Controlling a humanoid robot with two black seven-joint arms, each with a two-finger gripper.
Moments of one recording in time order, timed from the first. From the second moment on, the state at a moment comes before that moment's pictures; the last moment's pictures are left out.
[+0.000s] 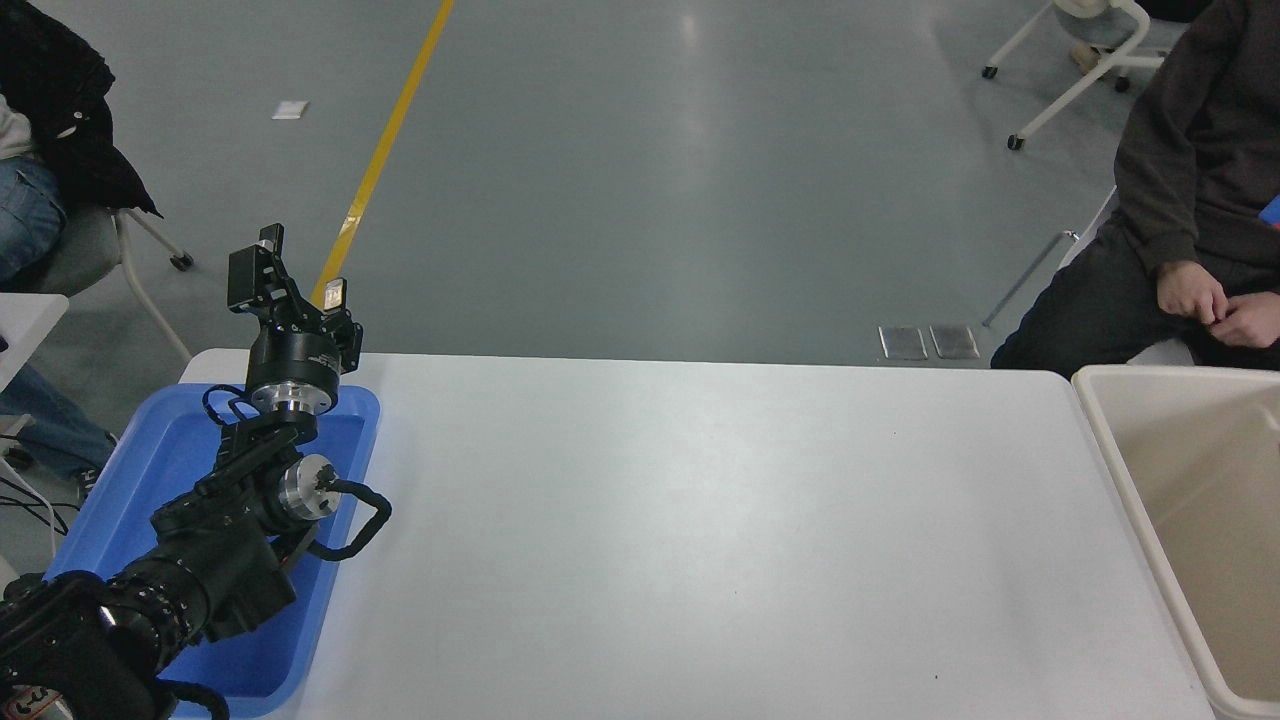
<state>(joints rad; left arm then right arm) -0.77 0.14 -0.63 -0.32 0.06 -0.12 -0.77 0.92 -0.59 -0.99 0.18 -0.63 0.27 0.24</state>
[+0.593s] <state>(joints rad) -0.77 0.14 -0.63 -0.32 0.06 -0.12 -0.77 0.74 -0.46 -0.88 0.06 -0.41 0.12 0.18</state>
